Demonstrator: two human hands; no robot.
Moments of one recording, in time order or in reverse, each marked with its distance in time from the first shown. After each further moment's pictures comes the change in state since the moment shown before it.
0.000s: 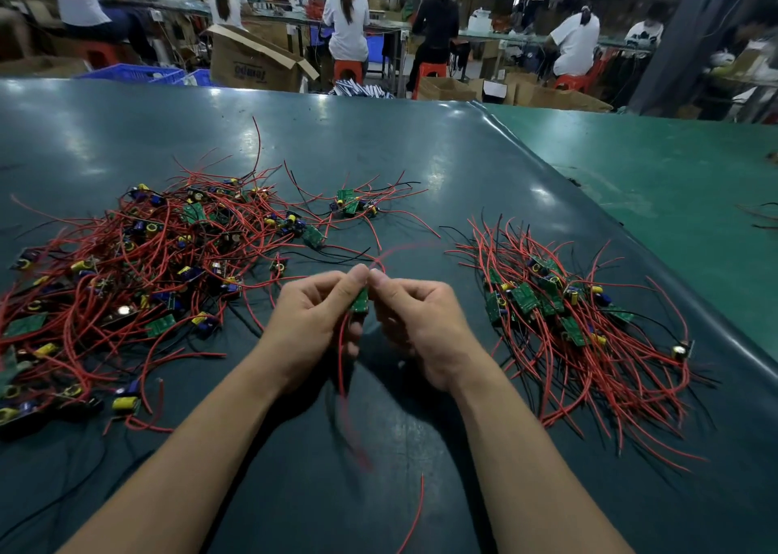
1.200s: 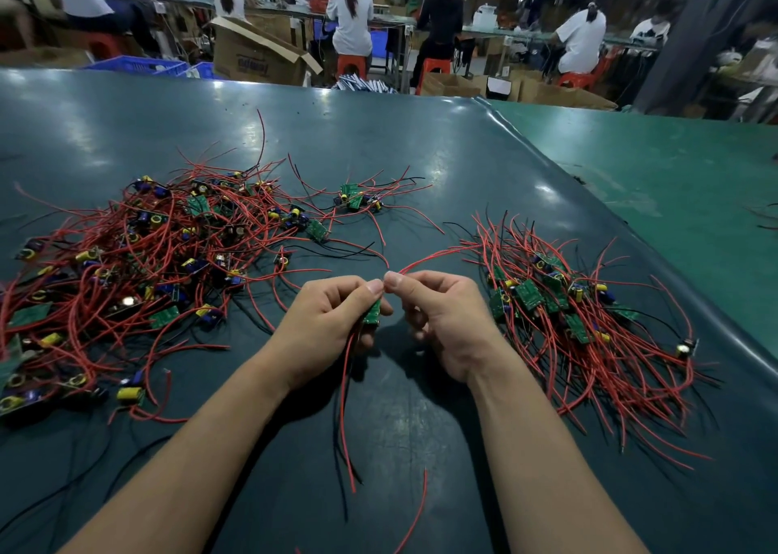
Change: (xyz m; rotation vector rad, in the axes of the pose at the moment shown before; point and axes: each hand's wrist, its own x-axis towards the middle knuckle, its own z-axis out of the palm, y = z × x) left_hand -0.007 0.003 0.002 0.289 -0.095 0.009; right_hand 0.001 -0.006 -0.014 0.023 0.104 0.065
